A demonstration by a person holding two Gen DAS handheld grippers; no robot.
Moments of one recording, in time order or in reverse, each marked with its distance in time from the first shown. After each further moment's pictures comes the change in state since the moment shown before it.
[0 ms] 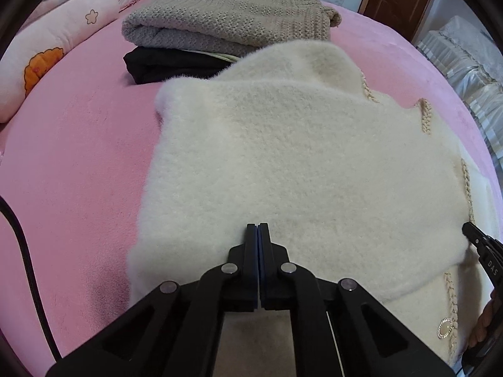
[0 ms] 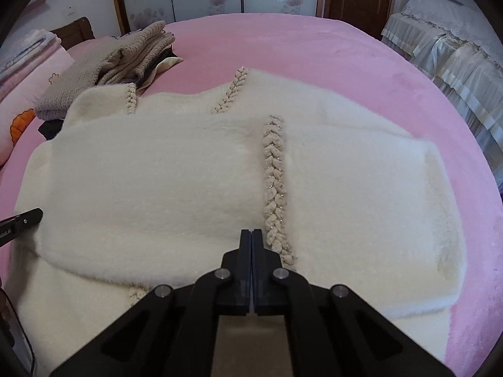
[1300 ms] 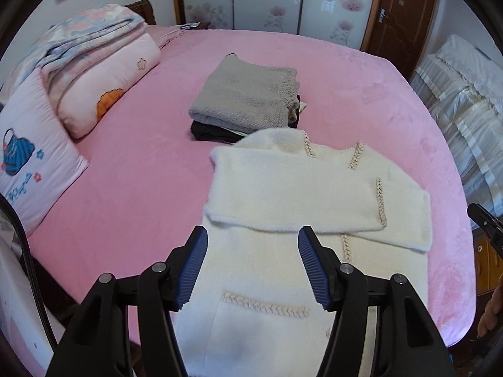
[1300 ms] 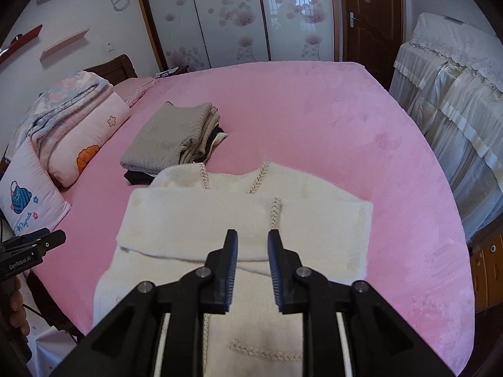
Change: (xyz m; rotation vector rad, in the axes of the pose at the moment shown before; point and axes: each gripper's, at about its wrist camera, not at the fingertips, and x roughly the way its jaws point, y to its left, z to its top) left arm -0.297 -0.053 -0.037 -0.044 -0.105 0.094; right arm -0.254 -0.057 0.033 -0.011 -0.155 0.212
